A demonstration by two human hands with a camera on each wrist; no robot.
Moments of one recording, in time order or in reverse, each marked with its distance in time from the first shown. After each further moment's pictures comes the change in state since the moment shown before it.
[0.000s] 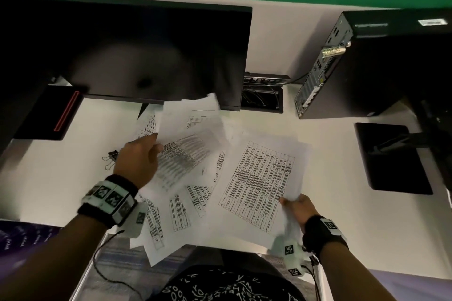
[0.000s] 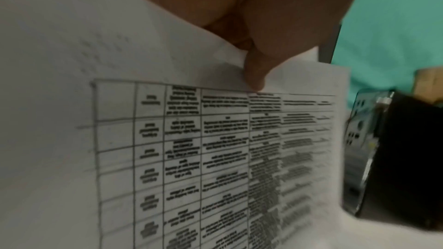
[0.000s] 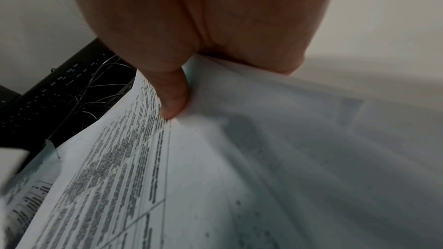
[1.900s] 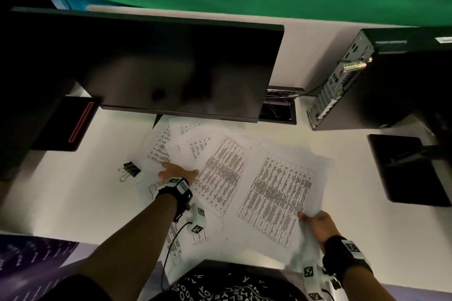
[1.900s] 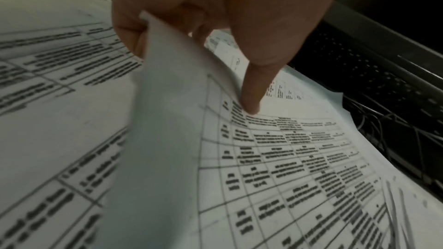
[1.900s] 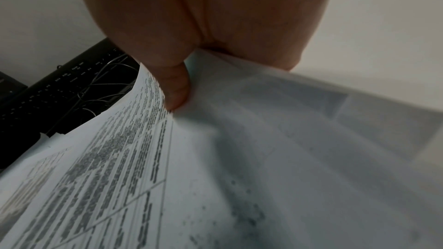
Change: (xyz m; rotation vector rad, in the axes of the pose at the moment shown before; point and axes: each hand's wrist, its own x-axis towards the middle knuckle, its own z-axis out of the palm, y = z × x) left_hand 0.027 -0.038 0.127 -0.111 -0.511 -1.066; right_hand 0.013 0.025 0.011 0.018 0.173 0.000
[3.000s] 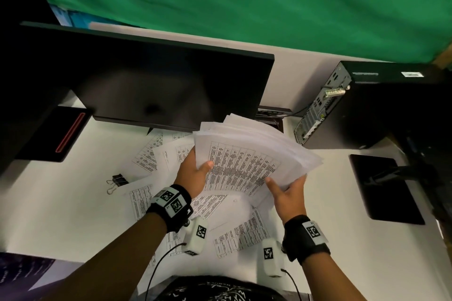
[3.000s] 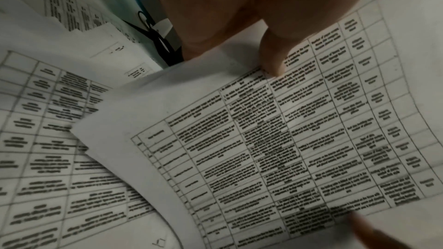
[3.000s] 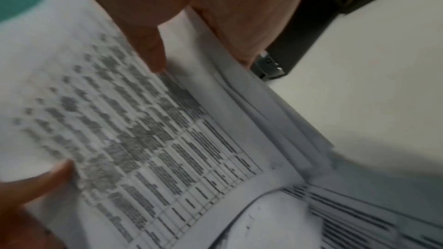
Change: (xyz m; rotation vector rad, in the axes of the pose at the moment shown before) left_hand -0.105 0.034 -0.042 -0.664 -0.145 0.851; right_hand -0.075 -0.149 0.033 0.439 -0.001 -0.612
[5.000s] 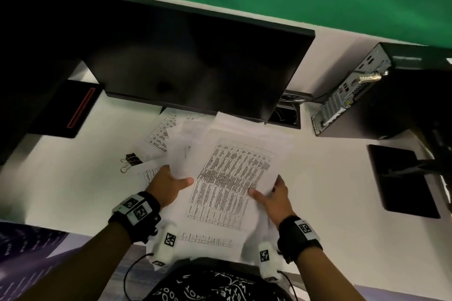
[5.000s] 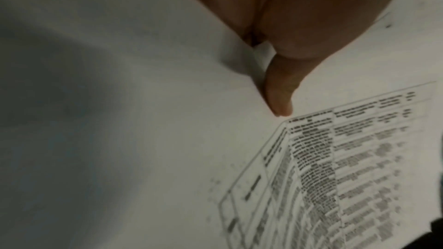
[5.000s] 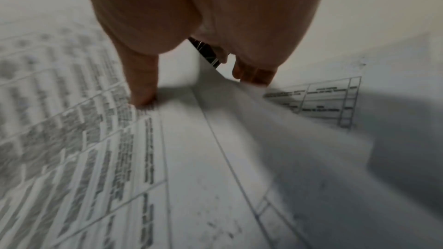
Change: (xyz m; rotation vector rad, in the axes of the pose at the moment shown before) left_hand -0.032 -0.085 -0.086 -0.022 -0.048 -0.261; right_hand -0.020 0.070 0.036 -0.315 -0.218 0.318
